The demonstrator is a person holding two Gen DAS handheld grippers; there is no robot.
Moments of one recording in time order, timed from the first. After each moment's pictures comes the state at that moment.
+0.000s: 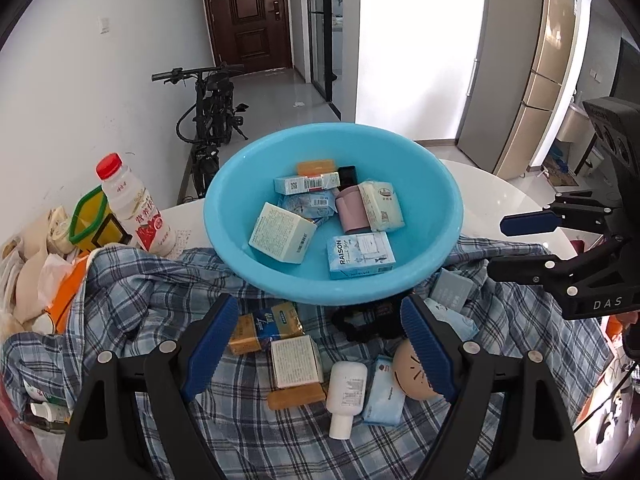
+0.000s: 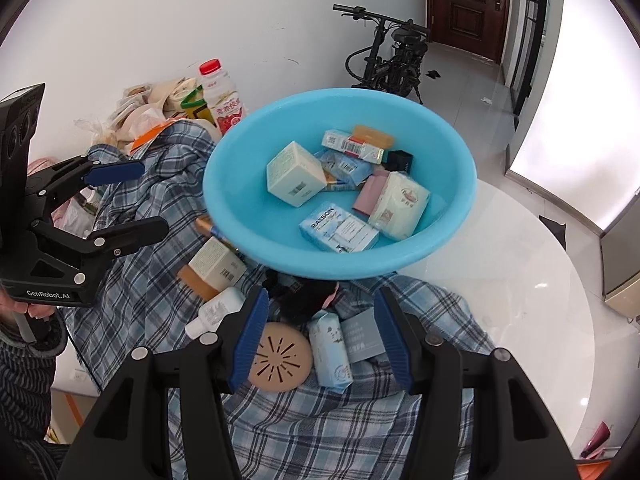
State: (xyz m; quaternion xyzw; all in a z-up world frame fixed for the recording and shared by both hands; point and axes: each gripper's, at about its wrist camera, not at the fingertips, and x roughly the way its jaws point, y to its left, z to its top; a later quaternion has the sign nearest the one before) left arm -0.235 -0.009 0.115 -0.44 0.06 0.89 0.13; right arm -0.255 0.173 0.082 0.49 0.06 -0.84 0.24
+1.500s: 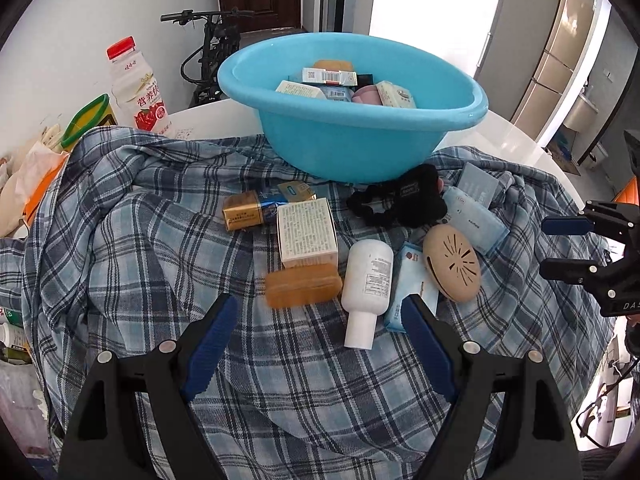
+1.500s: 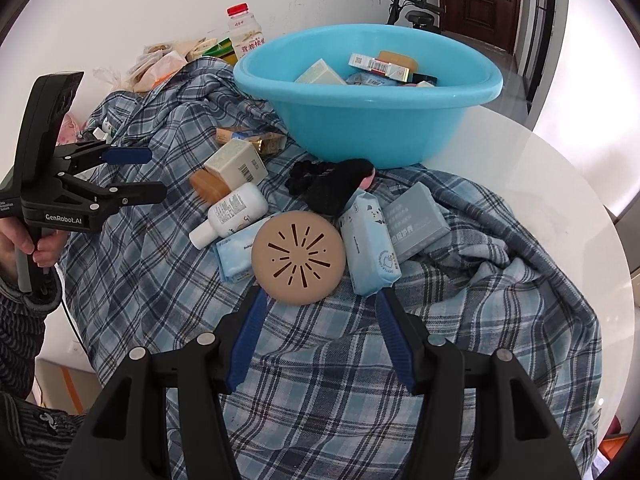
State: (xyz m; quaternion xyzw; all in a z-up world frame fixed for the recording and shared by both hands) left arm -0.184 -0.043 0.024 -0.51 0.05 0.85 0.11; right arm -0.177 0.179 0.002 0.50 0.06 -0.82 0.26
